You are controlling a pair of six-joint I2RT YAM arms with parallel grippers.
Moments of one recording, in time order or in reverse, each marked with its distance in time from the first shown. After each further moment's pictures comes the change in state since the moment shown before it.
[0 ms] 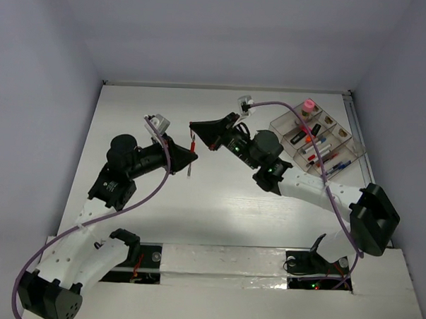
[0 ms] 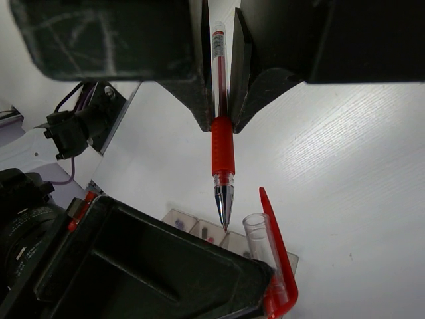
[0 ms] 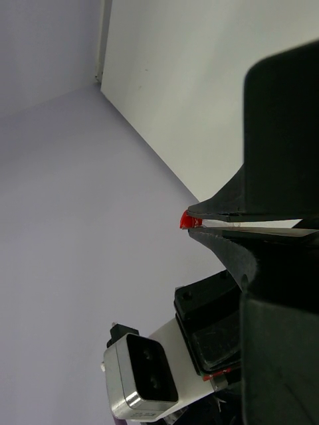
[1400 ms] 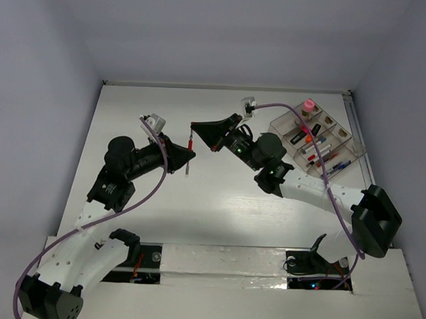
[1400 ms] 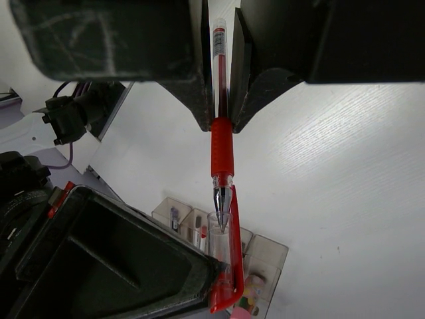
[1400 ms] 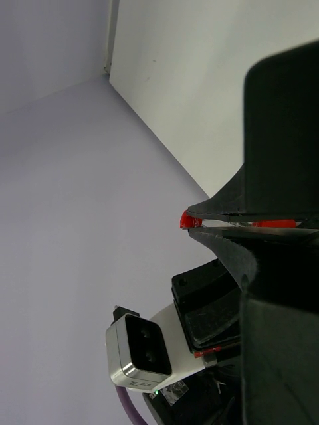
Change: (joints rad) left arm 0.019 -0.023 -0.012 0.013 -0.041 -0.029; right arm 0.001 -0.022 -0.031 0.047 -0.003 0.017
